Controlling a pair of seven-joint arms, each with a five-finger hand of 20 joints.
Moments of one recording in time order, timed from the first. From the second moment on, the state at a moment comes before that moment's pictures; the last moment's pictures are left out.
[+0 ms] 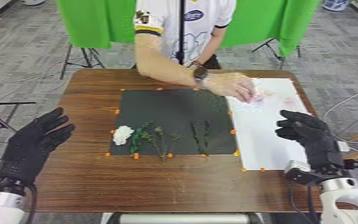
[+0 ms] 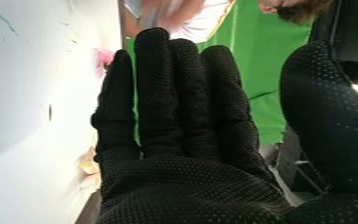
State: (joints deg) left arm 138.3 -58.7 -110.6 -127.7 38.9 4.8 8.2; right arm -121.9 -75.4 106.2 -118.3 -70.7 -5.4 -3.2
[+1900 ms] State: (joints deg) left arm 139.5 -58.4 -112.5 -128.0 38.9 5.0 8.3; right arm -111.6 -59.3 102.6 -110.7 -95.6 5.4 -4.8
